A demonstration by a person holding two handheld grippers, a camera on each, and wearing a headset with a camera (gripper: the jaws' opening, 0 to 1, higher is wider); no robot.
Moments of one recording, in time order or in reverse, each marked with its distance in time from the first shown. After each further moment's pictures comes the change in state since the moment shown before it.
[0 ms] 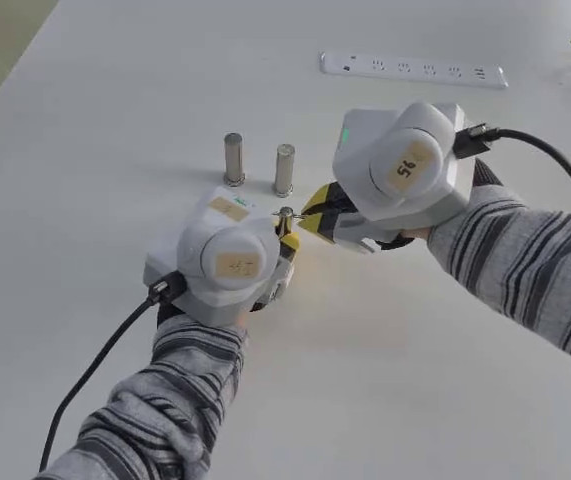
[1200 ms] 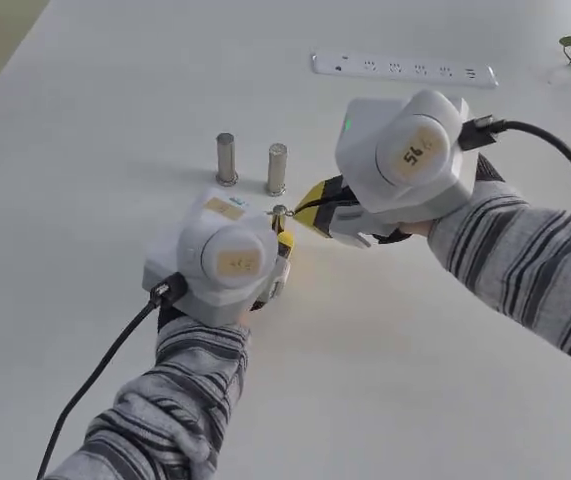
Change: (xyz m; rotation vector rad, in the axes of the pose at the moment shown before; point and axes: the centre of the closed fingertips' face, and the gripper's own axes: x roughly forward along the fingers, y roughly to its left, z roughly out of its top) left arm 0.000 0.001 0.000 -0.030 0.000 0.030; right arm -0.012 -0.002 0.006 0.058 -0.041 -0.005
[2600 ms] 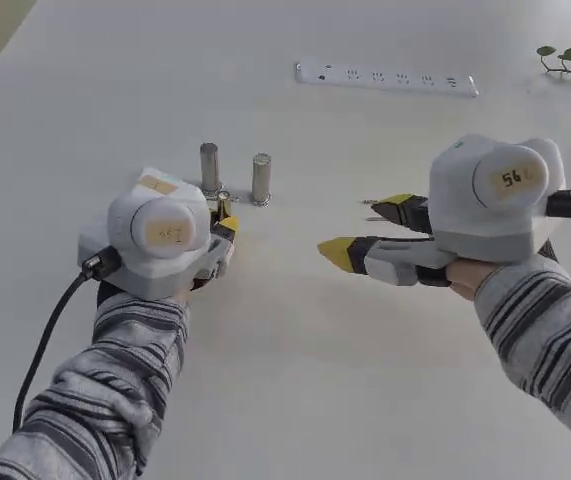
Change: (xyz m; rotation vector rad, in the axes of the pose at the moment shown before) left arm 0.003 0.049 0.003 -0.013 0.027 0.033; right arm -0.039 -0.025 -0.057 0.563 -0.127 -0.227
